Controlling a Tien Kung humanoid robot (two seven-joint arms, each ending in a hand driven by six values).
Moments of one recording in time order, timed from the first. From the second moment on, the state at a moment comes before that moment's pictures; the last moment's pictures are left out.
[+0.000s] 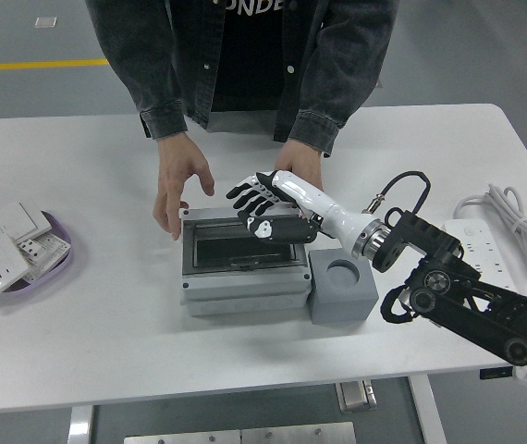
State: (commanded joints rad) left arm 0.02 0.14 -1.43 -0.18 1.21 -0.05 0.23; right arm 0.55 -0.42 0.62 1.57 -1.24 -0.12 -0.05
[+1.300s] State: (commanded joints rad) left arm 0.02 0.15 -1.44 -0.18 1.25 -0.05 0.25; right arm 0.04 -0.17 1.61 1.46 -1.07 -0.12 0.27
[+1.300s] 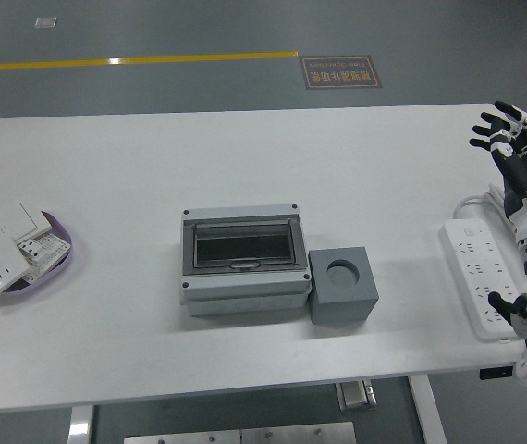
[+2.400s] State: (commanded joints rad) left arm 0.03 0.16 -1.37 -0.18 1.16 -0.06 0.22; right arm -0.14 -0.22 1.86 1.56 -1.00 -0.08 0.29
